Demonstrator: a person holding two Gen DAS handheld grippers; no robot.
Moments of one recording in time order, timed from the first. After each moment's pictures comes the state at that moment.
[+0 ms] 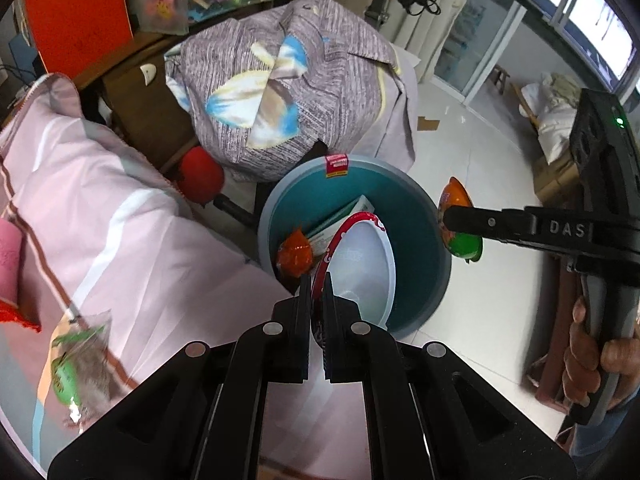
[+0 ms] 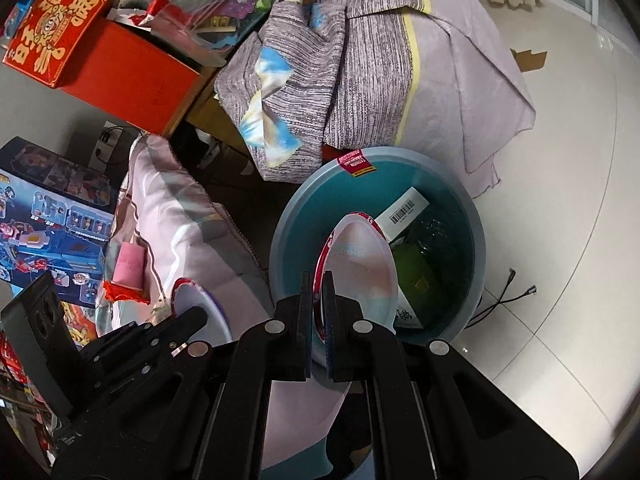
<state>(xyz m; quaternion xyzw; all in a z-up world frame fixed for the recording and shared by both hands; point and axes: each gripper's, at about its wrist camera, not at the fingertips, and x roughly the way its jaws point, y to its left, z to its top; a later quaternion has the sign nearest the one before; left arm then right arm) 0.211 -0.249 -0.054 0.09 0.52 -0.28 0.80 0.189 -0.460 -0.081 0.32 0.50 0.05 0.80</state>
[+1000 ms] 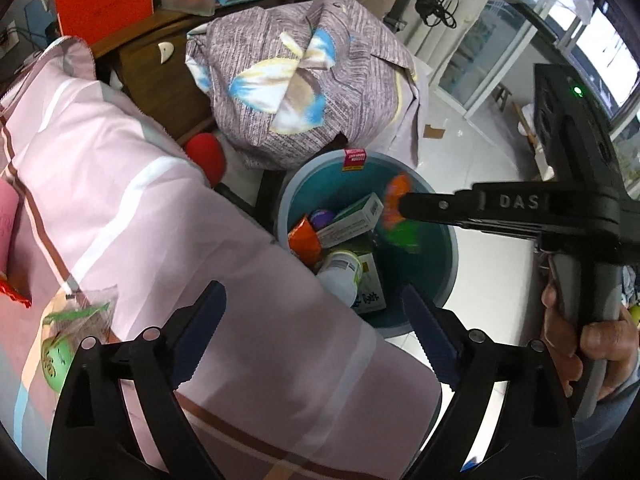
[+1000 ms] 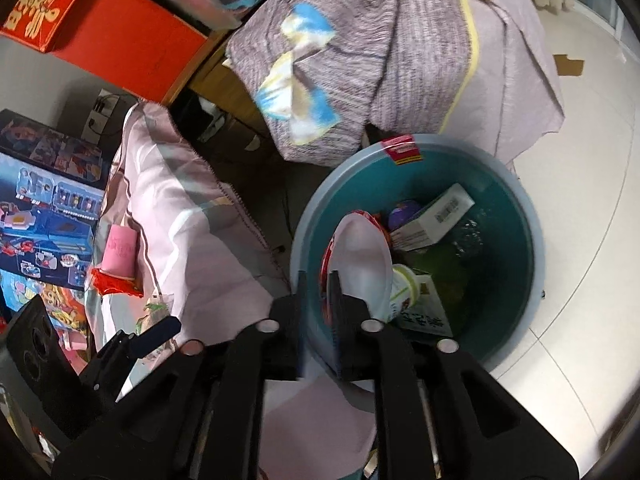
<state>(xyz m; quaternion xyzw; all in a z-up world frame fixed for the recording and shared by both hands) 0.210 -0.209 -0.060 0.05 0.53 -0.28 0.80 0.232 -0.410 -0.092 0.29 0.54 0.07 0.79</state>
